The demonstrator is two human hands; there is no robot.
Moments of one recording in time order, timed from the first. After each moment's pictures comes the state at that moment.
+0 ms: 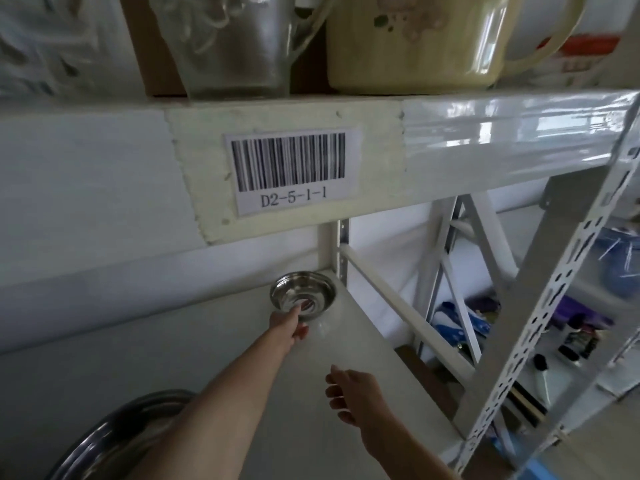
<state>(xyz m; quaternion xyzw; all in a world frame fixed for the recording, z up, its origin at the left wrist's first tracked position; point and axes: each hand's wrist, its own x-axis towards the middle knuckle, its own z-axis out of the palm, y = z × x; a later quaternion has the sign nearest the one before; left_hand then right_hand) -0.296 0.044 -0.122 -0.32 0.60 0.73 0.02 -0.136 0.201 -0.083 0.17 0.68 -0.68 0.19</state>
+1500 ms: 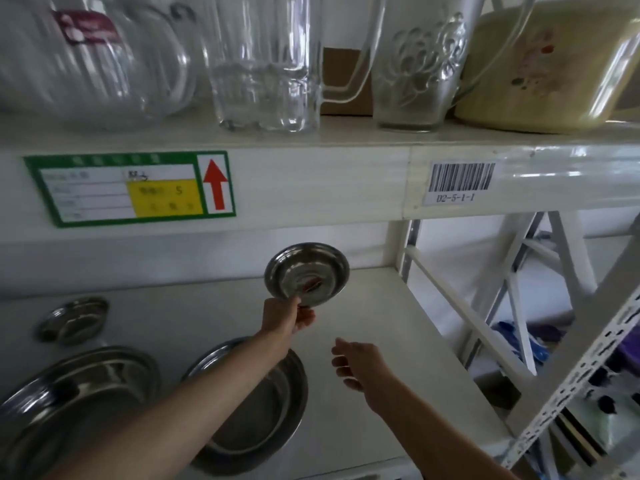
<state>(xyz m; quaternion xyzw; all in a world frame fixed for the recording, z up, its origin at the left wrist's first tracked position) -0.106 -0.040 -0.008 -0.29 0.55 0.78 -0.11 -0.093 0.117 -0.035 0.08 0.73 -0.63 0.25</state>
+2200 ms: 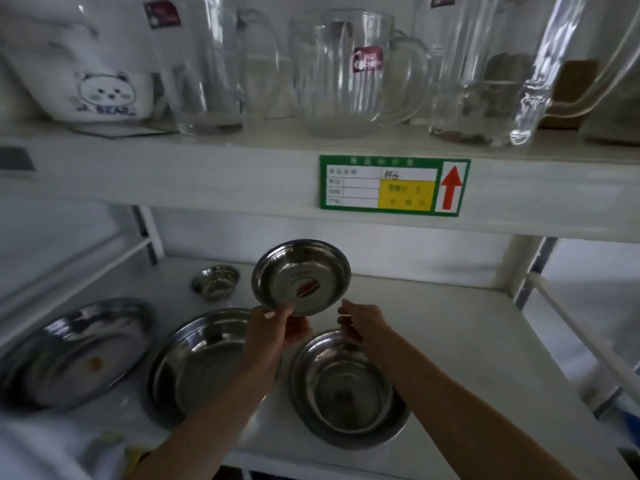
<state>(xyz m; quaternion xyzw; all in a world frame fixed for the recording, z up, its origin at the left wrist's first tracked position) 0.071 -0.154 0.020 -0.32 0.53 0.73 -0.29 -0.082 -0.064 -0.010 -0.02 0.72 -0.63 0.30</state>
